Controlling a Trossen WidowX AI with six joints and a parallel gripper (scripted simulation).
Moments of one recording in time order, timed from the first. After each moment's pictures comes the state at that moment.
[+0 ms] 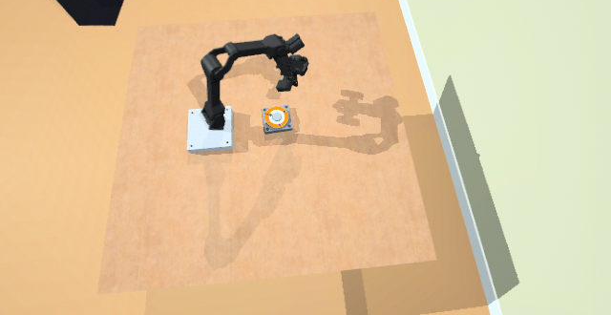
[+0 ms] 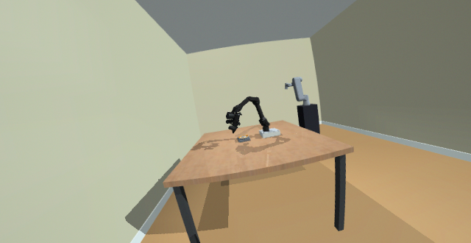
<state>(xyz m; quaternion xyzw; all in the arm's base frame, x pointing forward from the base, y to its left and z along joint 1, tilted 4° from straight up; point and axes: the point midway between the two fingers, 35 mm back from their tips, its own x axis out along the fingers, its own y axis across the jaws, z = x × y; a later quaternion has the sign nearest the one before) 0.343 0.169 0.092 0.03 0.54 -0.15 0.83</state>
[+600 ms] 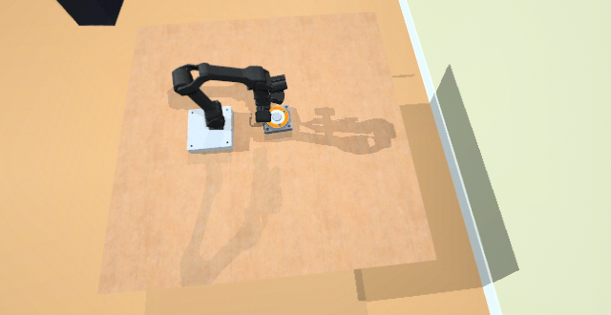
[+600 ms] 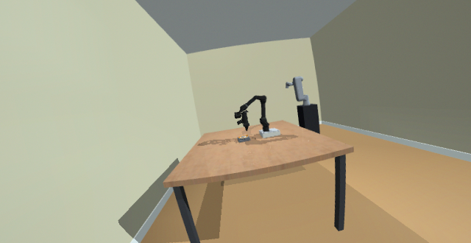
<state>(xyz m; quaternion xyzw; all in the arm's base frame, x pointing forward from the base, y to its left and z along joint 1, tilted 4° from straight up) 0.219 0.047 0.074 -0.06 0.71 0.01 0.70</state>
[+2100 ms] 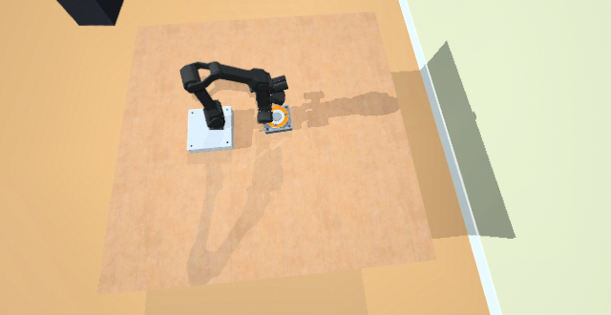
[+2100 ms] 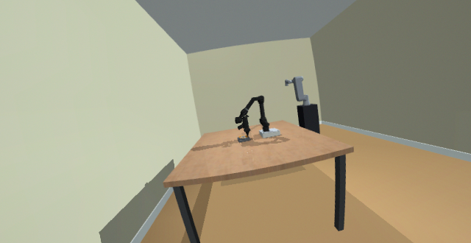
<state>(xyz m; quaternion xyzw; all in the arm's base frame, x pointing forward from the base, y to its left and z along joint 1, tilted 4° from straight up) 0.218 0.068 0.024 -0.06 0.71 0.02 0.70</state>
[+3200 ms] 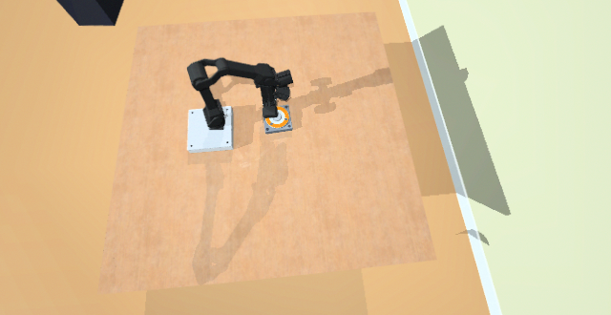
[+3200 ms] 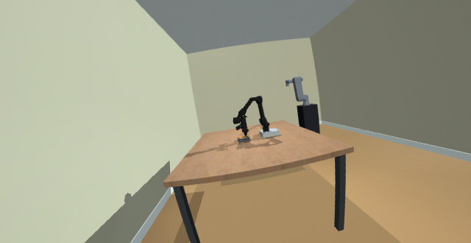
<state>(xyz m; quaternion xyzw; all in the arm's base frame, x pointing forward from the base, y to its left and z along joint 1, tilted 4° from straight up) 0.237 0.091 0.025 -0.06 0.71 0.02 0.70</state>
